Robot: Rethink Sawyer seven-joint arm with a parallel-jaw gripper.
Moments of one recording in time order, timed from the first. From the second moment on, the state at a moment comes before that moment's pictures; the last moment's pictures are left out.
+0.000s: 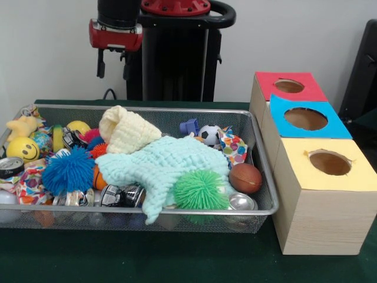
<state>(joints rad) -0.74 -0.92 0.28 2.11 -0.80 0.45 1.71</state>
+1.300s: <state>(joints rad) -0.88 -0.84 0.27 2.10 -0.57 0.45 1.71</state>
